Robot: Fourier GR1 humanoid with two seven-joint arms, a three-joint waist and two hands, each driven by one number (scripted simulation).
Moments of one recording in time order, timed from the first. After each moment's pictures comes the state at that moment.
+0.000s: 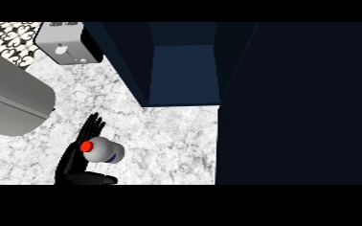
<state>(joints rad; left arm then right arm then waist) -0.03 0.11 0.20 -0.92 -0.02 -0.39 -0.65 0.97 -0.13 0.25 -2.50 -0.07 0.28 -0.20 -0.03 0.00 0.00</state>
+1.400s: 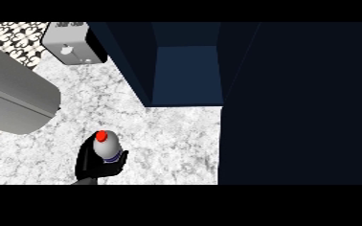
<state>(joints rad) -0.19 0.05 0.25 -0.58 0.13 -0.27 -0.89 1.02 -0.12 0.29 -2.49 -0.06 0.28 -0.24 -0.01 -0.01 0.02</state>
